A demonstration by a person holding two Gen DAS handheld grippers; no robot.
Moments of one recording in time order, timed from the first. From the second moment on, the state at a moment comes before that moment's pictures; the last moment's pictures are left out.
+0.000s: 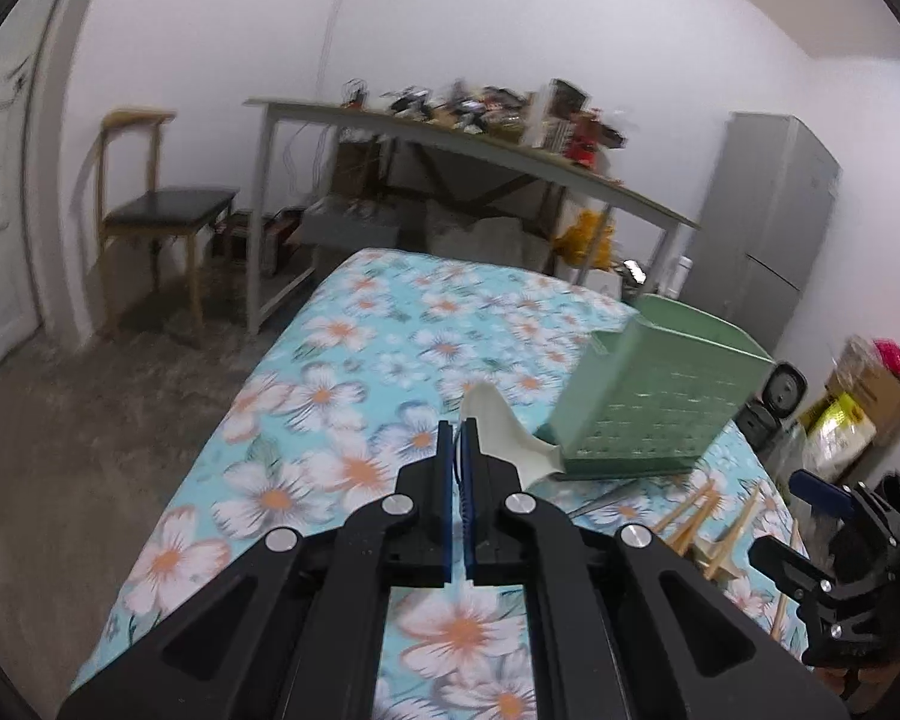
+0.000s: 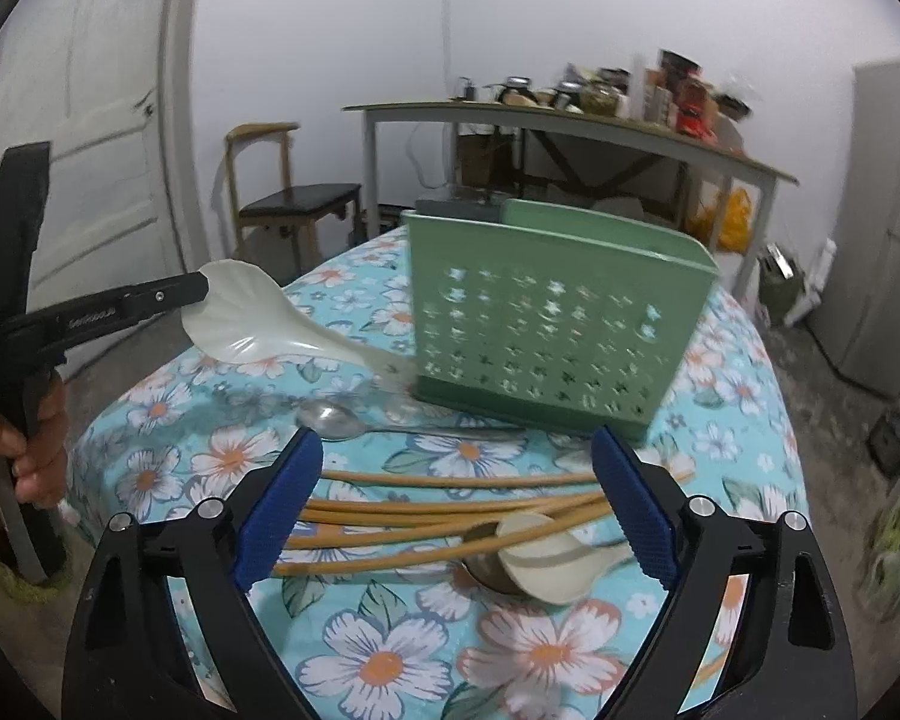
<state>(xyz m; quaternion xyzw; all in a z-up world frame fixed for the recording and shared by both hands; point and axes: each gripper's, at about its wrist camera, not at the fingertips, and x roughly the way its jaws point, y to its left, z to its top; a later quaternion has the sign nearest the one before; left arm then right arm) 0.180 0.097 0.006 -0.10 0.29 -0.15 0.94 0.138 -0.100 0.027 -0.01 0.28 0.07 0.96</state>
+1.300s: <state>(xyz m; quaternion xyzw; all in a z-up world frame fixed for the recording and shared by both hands) 0.193 0.177 -0.032 -0.21 0.31 -0.09 0.92 0.234 0.044 -0.055 -0.34 0.34 0.11 0.87</state>
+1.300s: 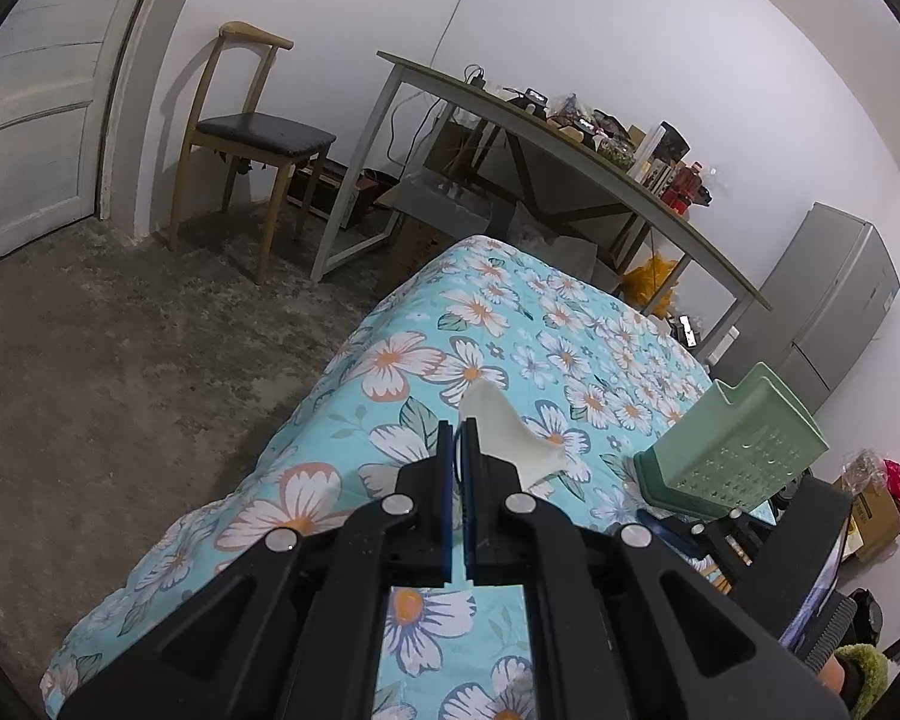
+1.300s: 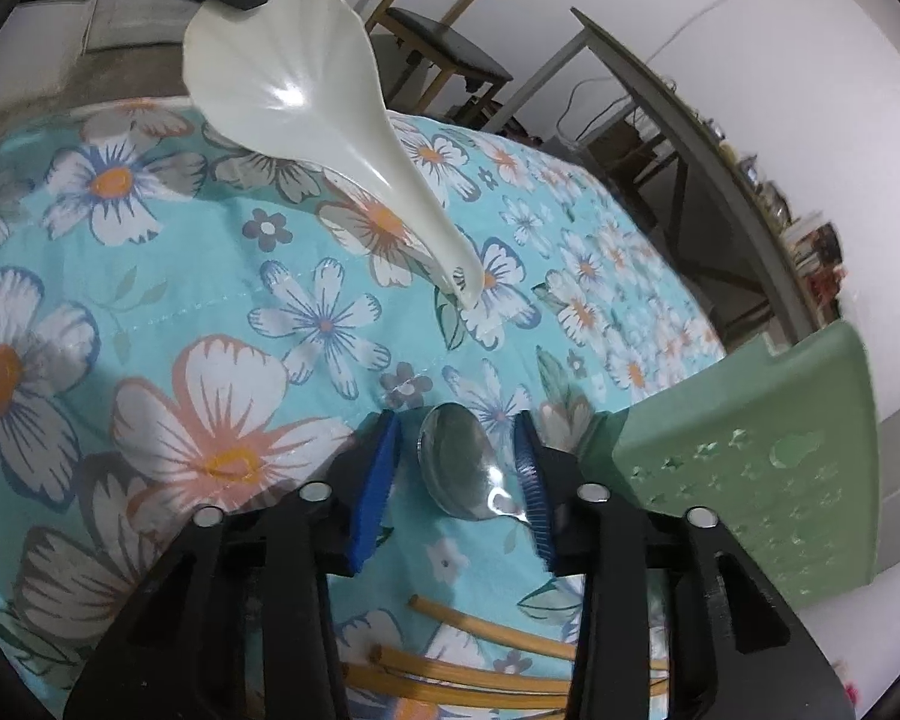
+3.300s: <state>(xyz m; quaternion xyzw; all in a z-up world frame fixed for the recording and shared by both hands) 0.211 -0.031 0.116 0.23 0.21 -0.20 0.93 0.144 -0.216 0.122 0.13 0.13 0.09 0.98</state>
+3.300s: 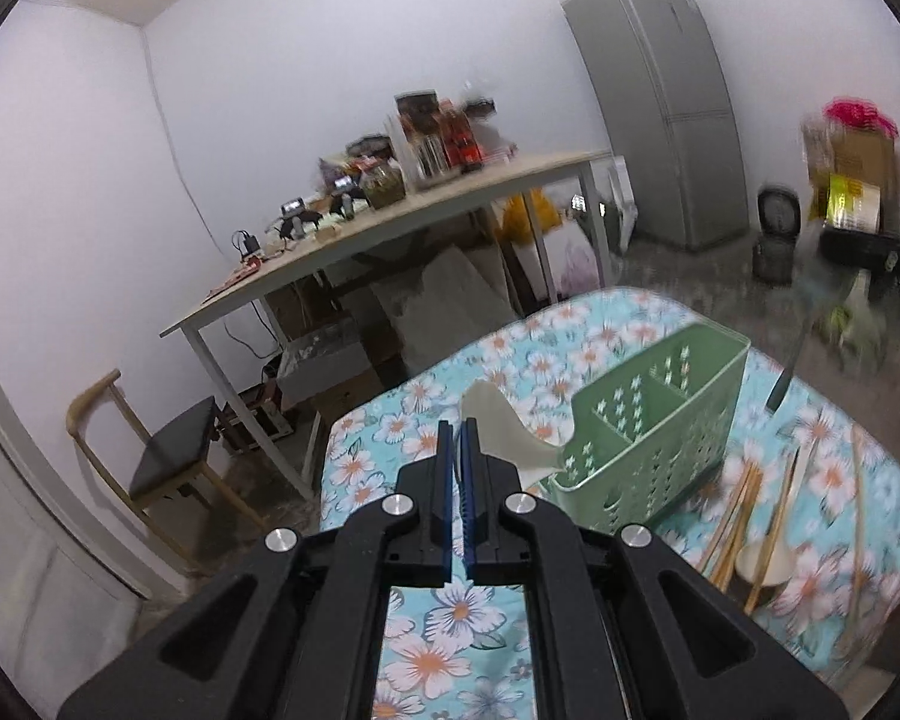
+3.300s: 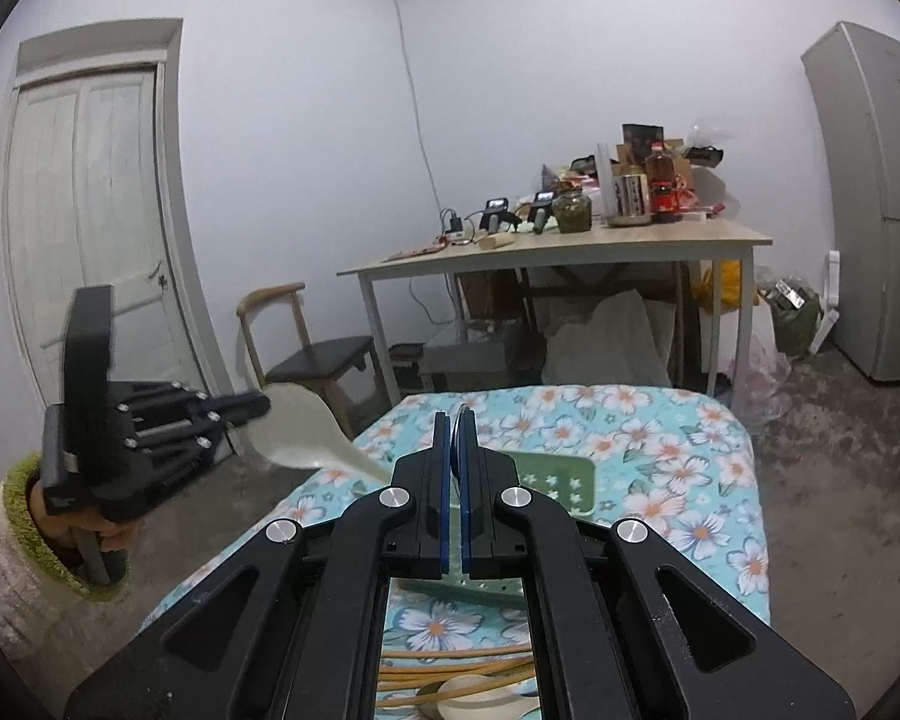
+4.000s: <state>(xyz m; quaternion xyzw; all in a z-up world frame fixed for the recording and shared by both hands) 0.277 -0.072 0.091 0.13 0.31 -0.26 0.91 0.148 -0.259 0.149 0.16 0.08 0.12 0.98</state>
